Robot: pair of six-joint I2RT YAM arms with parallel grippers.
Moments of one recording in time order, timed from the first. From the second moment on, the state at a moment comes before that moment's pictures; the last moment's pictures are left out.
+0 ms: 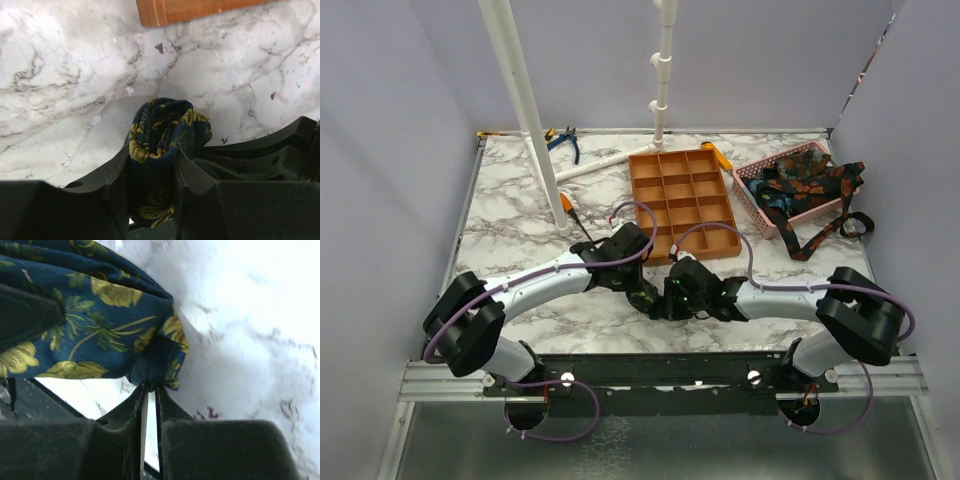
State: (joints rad) left arm -0.83 1.45 0.92 -0.50 -0.10 -0.79; right arm 0.98 1.53 0.64 0.01 -0.03 0.74
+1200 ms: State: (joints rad) left arm -0.89 1.43 0.89 -0.49 -0.12 -0.60; right arm 1.02 1.52 0.72 -0.19 0.10 0.77
